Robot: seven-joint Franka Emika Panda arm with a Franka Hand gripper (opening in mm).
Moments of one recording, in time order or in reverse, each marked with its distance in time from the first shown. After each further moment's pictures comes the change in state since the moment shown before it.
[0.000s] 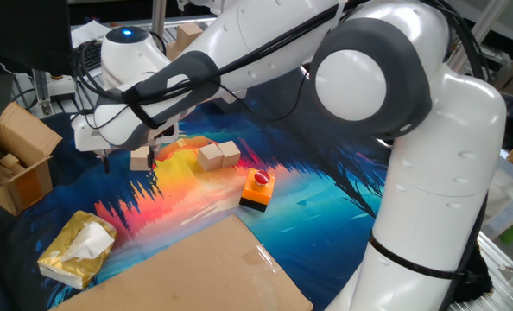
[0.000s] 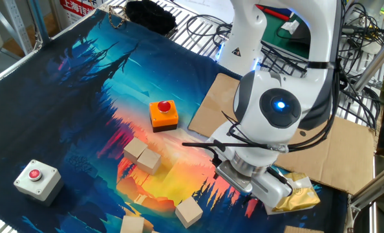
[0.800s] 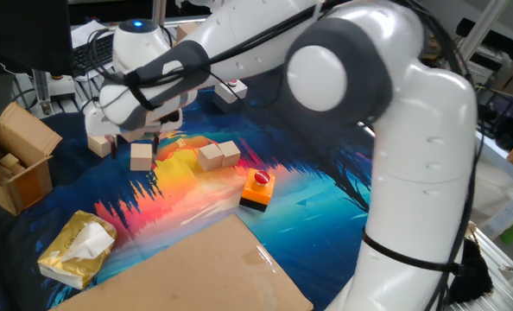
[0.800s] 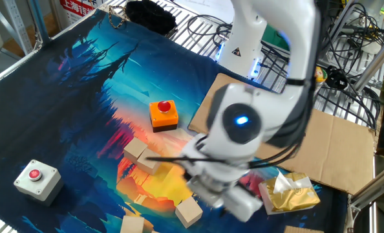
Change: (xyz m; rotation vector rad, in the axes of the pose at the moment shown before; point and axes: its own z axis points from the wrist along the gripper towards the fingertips) arm -0.079 -0.033 0.026 -0.031 0.009 -0.028
